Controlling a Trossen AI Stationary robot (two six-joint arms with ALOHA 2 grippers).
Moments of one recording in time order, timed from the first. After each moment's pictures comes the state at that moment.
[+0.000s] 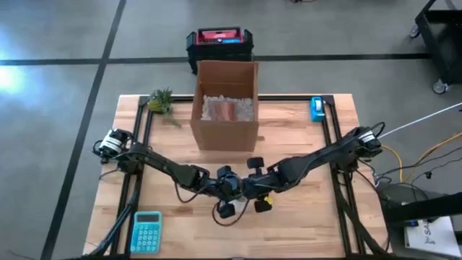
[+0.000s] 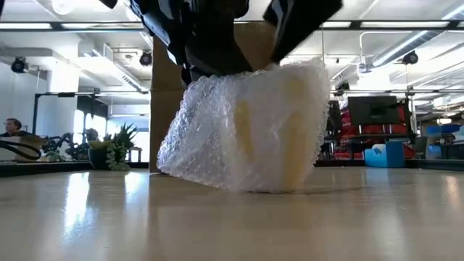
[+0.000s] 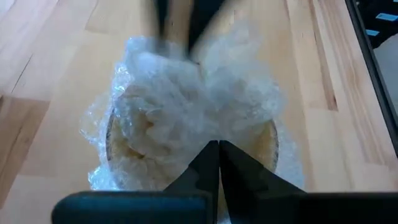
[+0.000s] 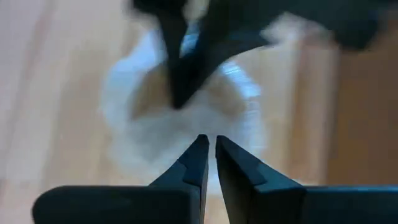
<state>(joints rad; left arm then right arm) -0.34 1.80 1.18 -0.13 -0.20 -0.41 0.34 1.84 1.50 -0.82 0.26 0.09</state>
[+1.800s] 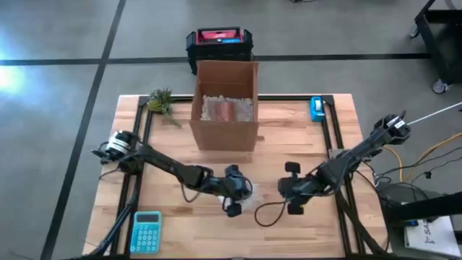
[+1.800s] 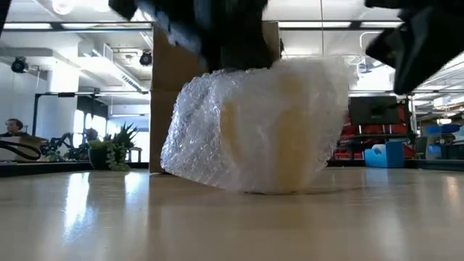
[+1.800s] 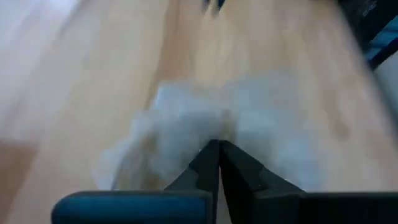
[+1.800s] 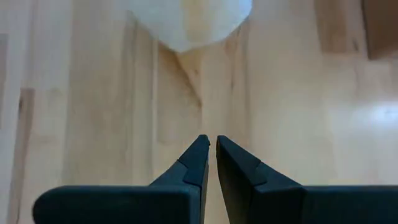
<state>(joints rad) -0.31 1.88 1.20 0.01 -0.23 -0.35 0.57 1.43 0.87 -0.63 0.29 0.54</state>
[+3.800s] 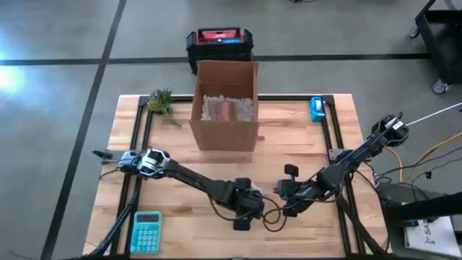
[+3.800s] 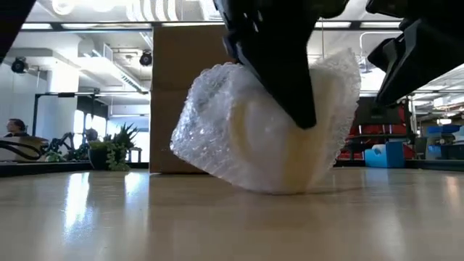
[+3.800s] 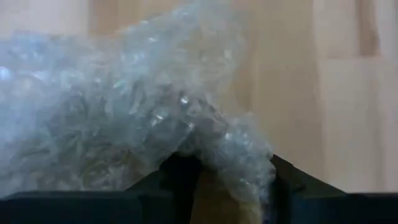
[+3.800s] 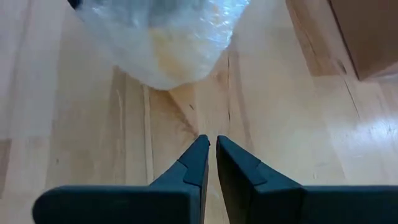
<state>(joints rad) -0.37 2.29 1.99 -0.89 -0.20 -0.29 0.60 1.46 0.80 -0.42 0.45 0.58</state>
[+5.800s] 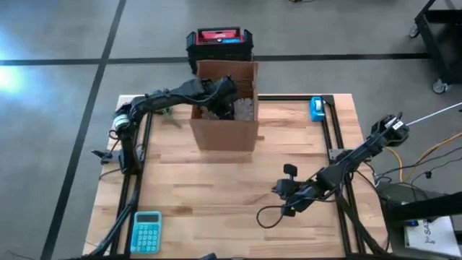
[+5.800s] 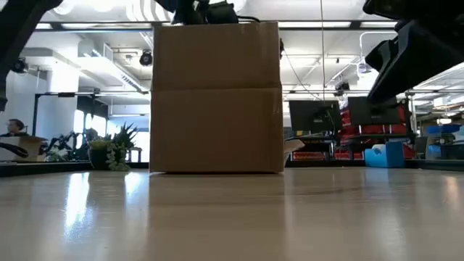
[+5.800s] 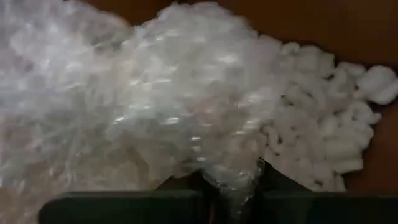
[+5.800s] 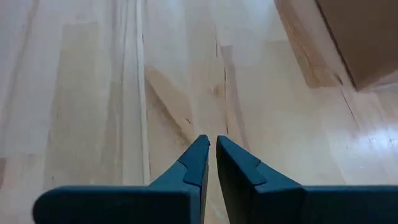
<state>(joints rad) 0.42 1.88 1.74 -0.95 -0.15 0.04 0.60 1.46 0.76 -0.33 0.48 0.57</state>
